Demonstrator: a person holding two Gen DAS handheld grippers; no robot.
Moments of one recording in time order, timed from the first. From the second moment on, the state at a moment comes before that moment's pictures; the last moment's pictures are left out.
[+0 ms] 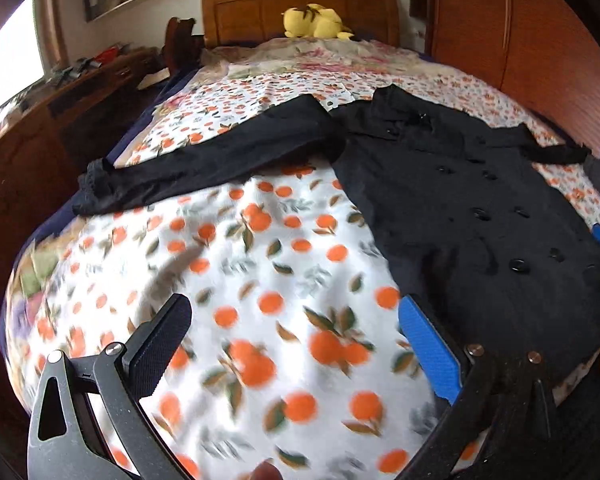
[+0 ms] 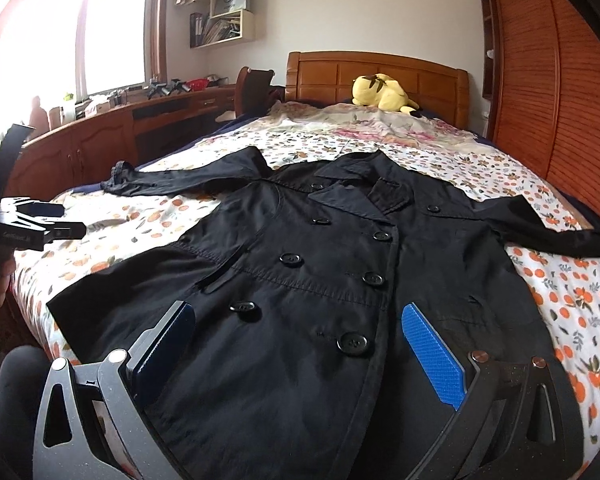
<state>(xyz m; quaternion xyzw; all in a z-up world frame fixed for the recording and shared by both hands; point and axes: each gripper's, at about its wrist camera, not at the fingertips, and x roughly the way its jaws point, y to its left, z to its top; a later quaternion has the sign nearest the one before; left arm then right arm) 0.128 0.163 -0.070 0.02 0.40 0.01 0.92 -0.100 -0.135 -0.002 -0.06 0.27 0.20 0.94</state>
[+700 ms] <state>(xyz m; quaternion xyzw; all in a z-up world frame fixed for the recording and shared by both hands) 0.241 0.304 -0.102 -0.14 0.42 0.03 0.89 -0.029 -0.099 0.021 -0.16 0.28 0.19 0.93</state>
